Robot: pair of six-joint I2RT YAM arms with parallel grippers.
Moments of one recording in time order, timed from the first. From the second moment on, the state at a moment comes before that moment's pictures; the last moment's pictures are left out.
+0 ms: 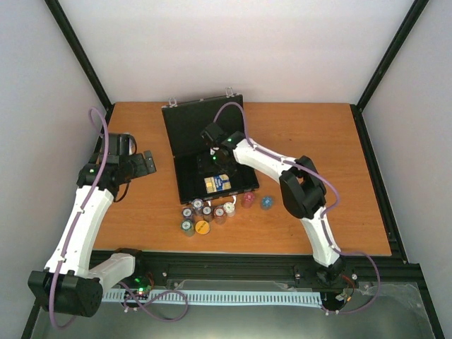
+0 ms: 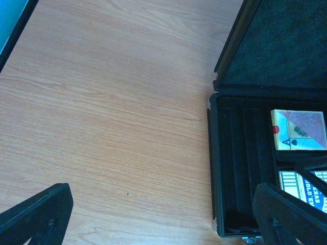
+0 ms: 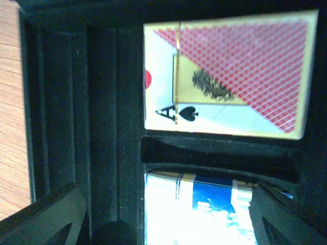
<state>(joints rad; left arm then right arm) -0.10 1.04 1.09 -0.91 -0.13 -0.37 0.77 2.20 1.85 -0.79 -0.14 0.60</state>
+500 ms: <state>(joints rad) -0.10 1.08 1.09 -0.91 -0.15 -0.37 0.77 1.86 1.62 -0.90 0.16 0.36</state>
